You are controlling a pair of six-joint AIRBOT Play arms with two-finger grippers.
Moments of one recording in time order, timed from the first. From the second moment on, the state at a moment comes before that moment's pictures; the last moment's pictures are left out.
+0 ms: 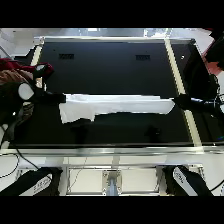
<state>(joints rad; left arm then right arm) -0.11 -1.13 1.10 1.53 -1.07 -1.59 -0.36 -0.94 0.83 -0.86 0.98 1.27</state>
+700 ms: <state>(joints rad) -0.12 -1.57 1.22 1.60 -0.80 -1.58 -0.15 -1.53 1.09 -1.00 0.77 1.39</state>
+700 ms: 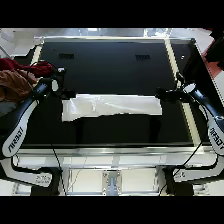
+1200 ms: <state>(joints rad) -0.12 -1.62 1.23 1.62 -0.71 -1.58 -0.14 -1.57 1.10 -1.21 0.89 1.50</state>
